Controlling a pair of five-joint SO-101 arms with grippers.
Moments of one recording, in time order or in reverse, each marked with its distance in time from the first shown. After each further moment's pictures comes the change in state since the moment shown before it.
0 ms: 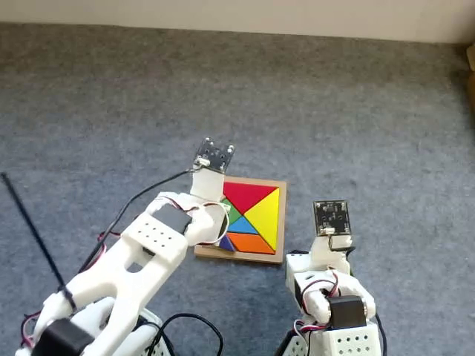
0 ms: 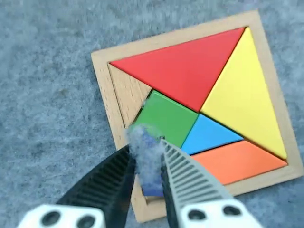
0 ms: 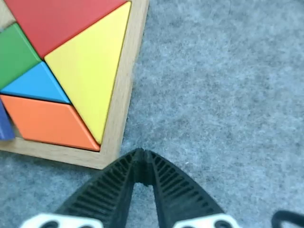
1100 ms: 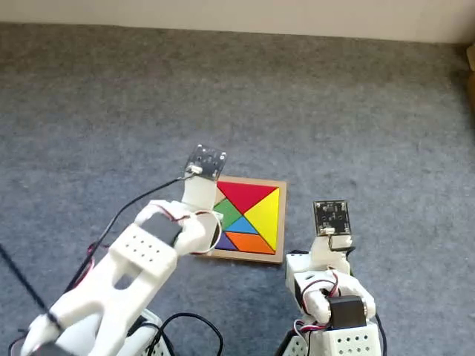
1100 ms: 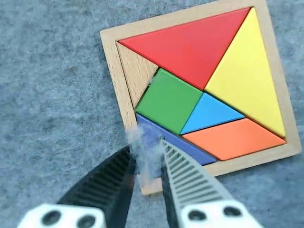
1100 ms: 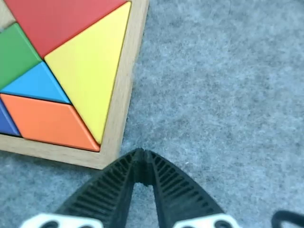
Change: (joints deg) left arm -0.4 -13.1 4.2 7.8 0.1; right arm 0.0 0.0 0.0 0.0 0.0
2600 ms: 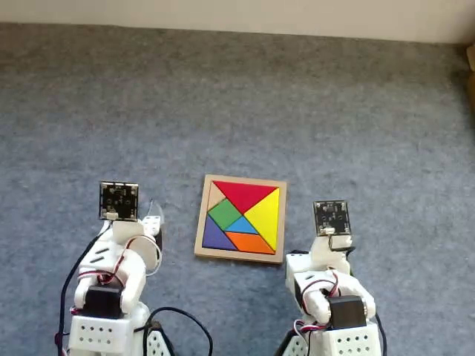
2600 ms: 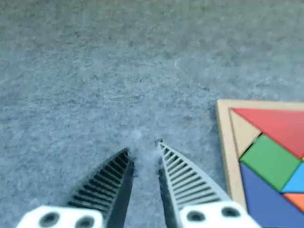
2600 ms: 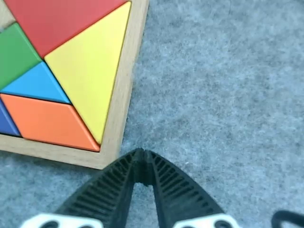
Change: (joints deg) left arm -26.0 -64.1 34.1 3.6 -10.4; right arm 0.0 0.0 0.0 0.0 0.0
